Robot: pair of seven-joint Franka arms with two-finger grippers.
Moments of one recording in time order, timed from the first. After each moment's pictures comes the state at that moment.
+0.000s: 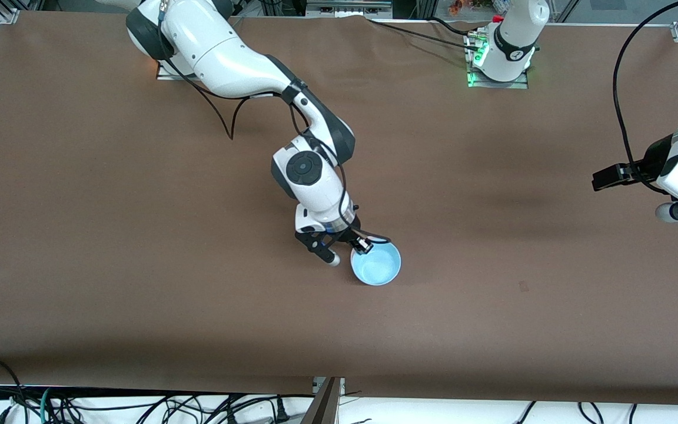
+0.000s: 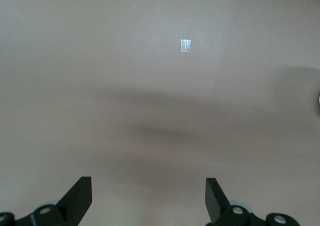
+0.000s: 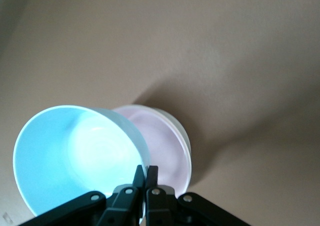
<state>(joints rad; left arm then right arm) 0.02 0.23 -0.03 -1.42 0.05 1.50 -0.19 0.69 1.05 0.04 -0.98 0.09 2.40 1.35</state>
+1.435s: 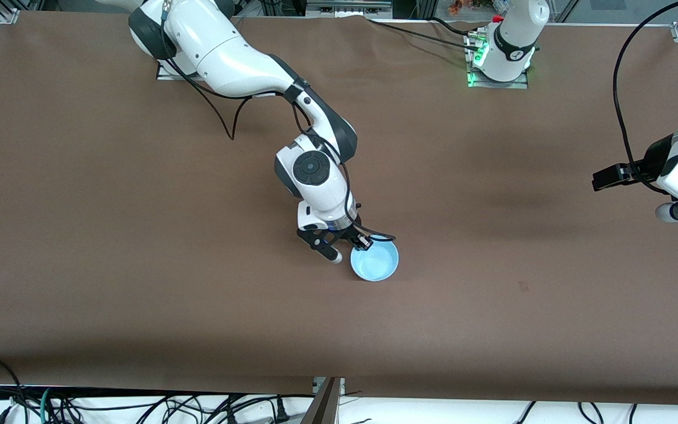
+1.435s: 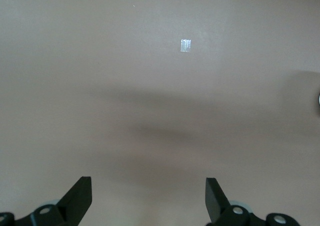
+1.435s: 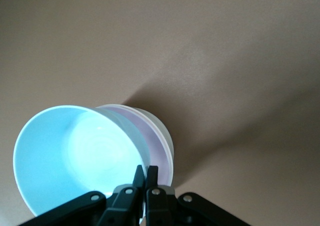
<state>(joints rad) 0.02 0.23 -0.03 -1.42 0.04 1.50 -0.19 0.69 1.06 0.03 -0.98 0.05 2.36 1.36</state>
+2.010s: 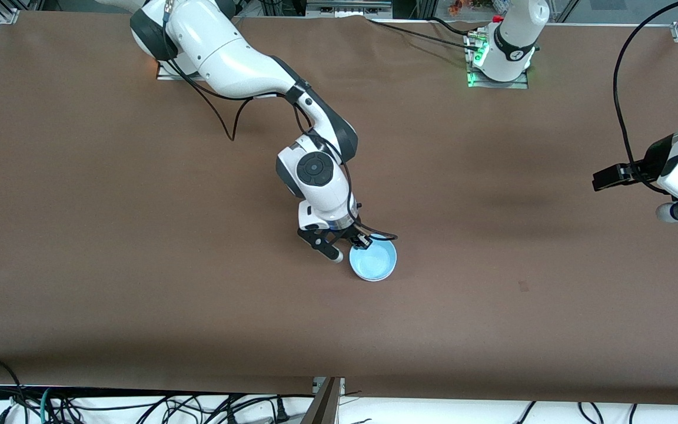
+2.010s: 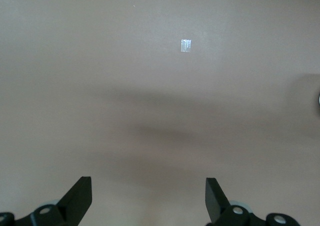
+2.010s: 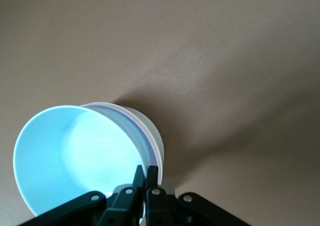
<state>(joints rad) 0.02 0.23 -0.03 -1.42 0.04 1.50 -0.19 0.70 1.07 0.03 -0.98 0.04 2.35 1.36</state>
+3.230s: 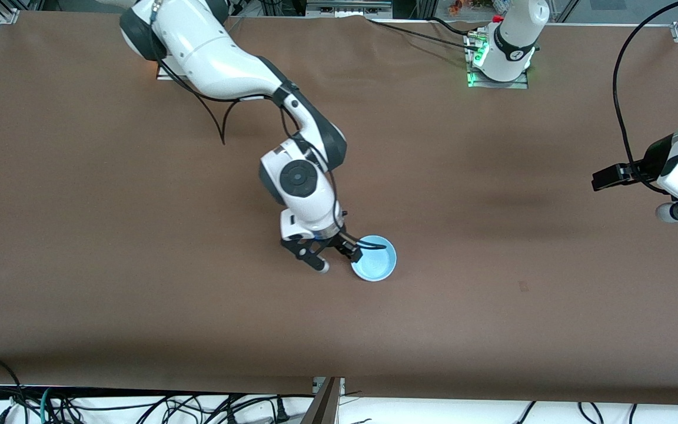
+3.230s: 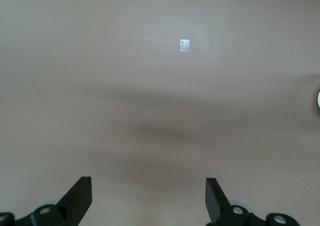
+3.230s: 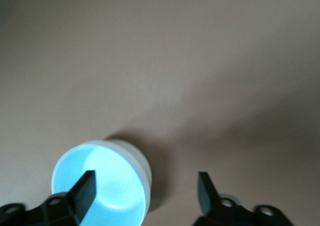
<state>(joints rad) 0.02 0.23 -0.03 -1.42 0.04 1.50 -0.19 0.61 1.00 0.02 -0.92 0.04 2.17 1.18</state>
